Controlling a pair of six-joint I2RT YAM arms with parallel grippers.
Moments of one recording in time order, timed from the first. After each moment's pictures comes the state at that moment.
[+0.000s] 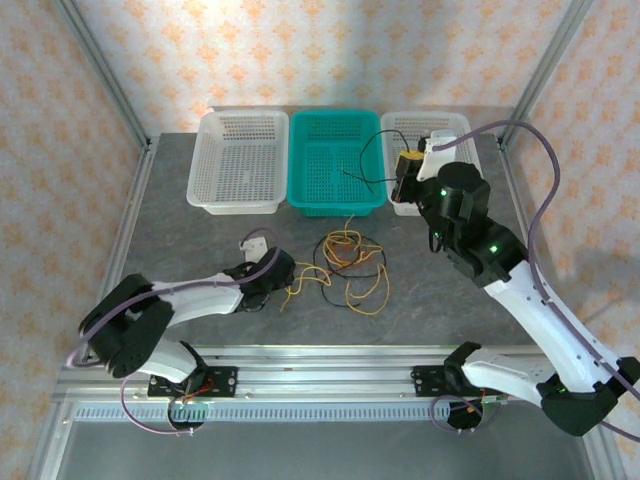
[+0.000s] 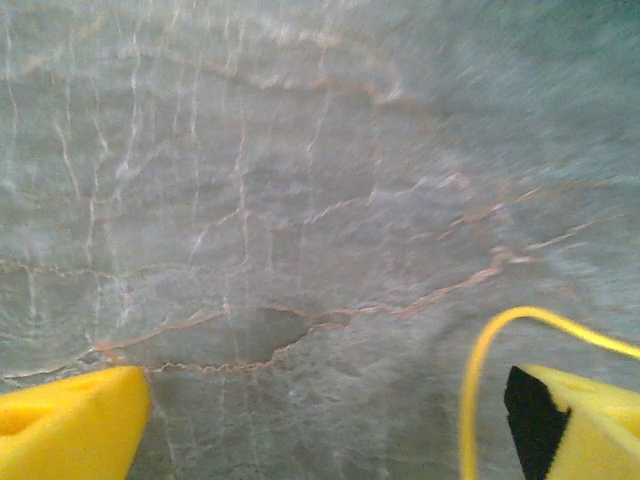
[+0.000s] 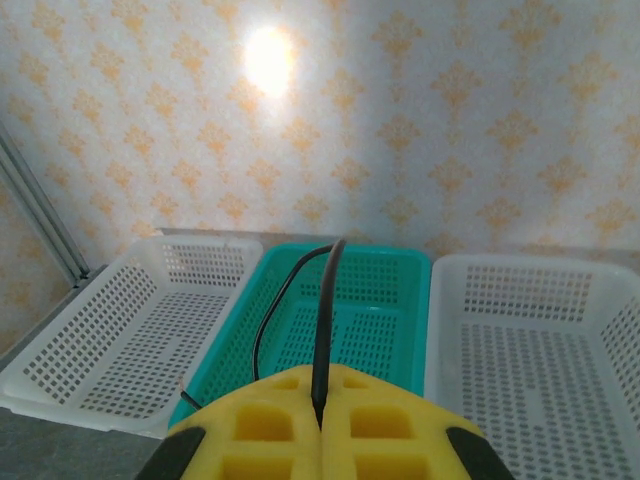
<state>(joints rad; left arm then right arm) -0.69 1.40 0.58 -0.19 -0.49 -0.85 0.63 1.05 1.26 -0.38 0.36 0.19</state>
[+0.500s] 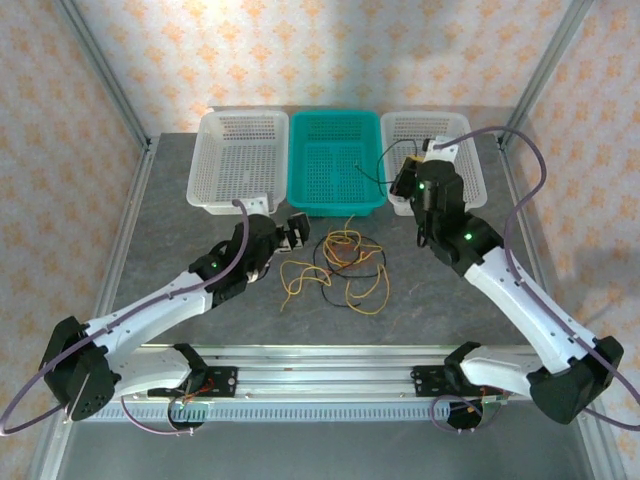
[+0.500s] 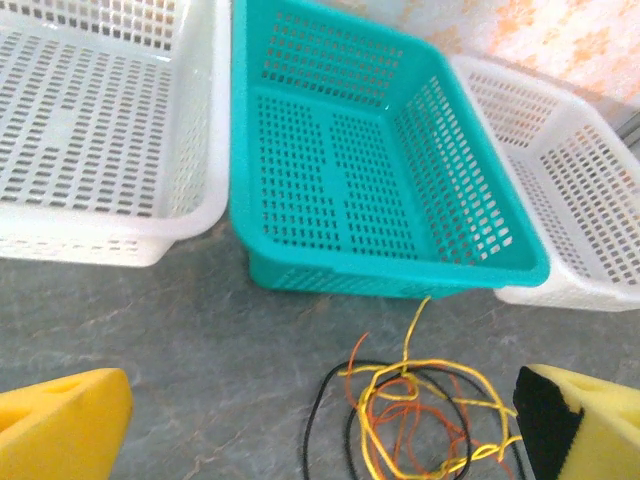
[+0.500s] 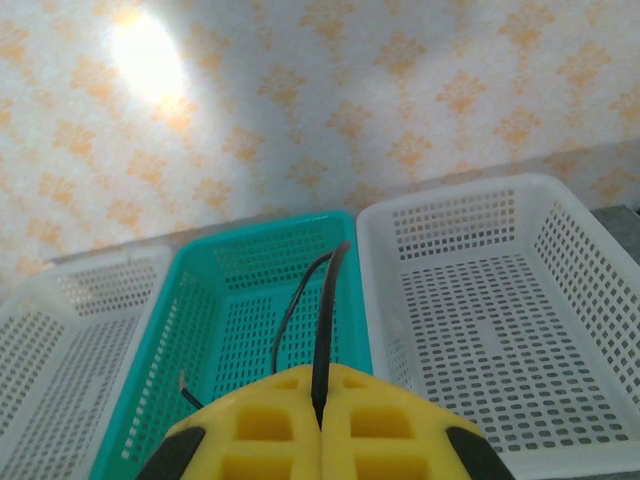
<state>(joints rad) -0.68 1.17 0.81 -0.11 -0.42 -0.61 0.53 1.14 1.18 -0.29 0.50 0.39</state>
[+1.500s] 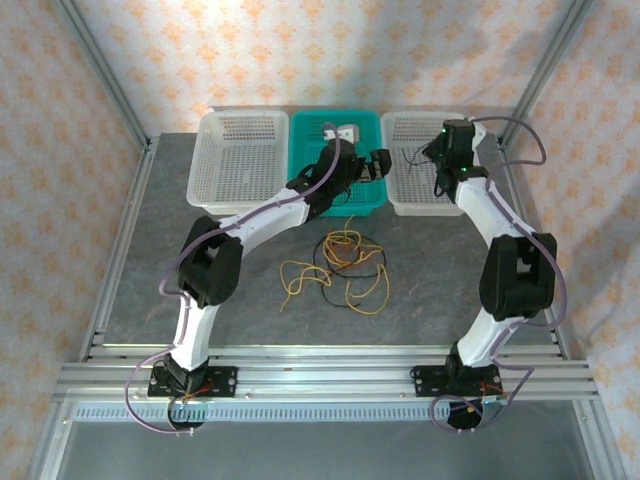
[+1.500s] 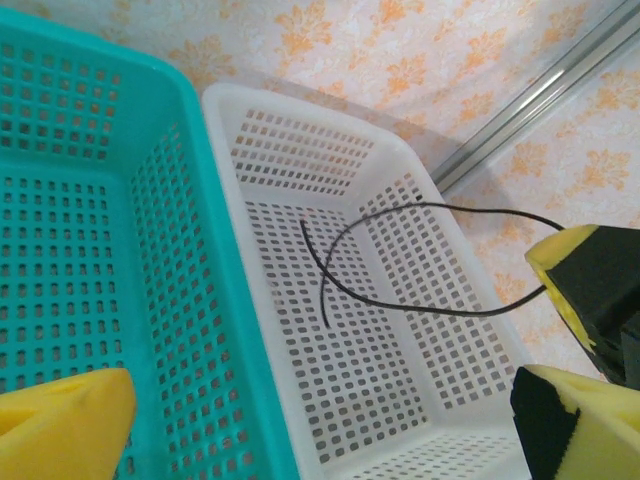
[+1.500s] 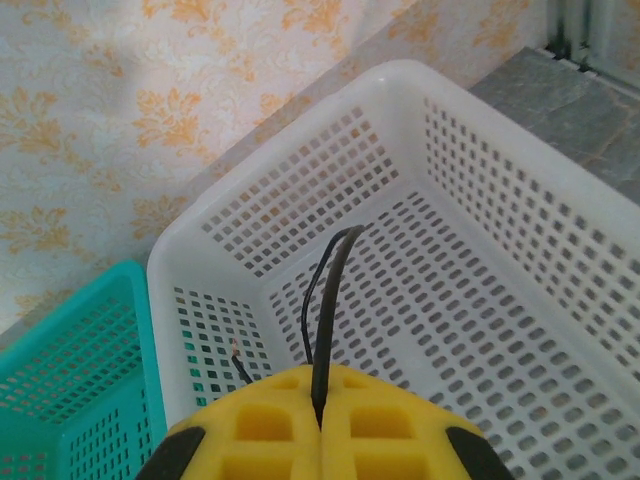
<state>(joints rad) -0.64 2.10 1.76 0.02 -0.09 -0.66 0.08 1.75 1.40 -0.15 0.22 0.66</state>
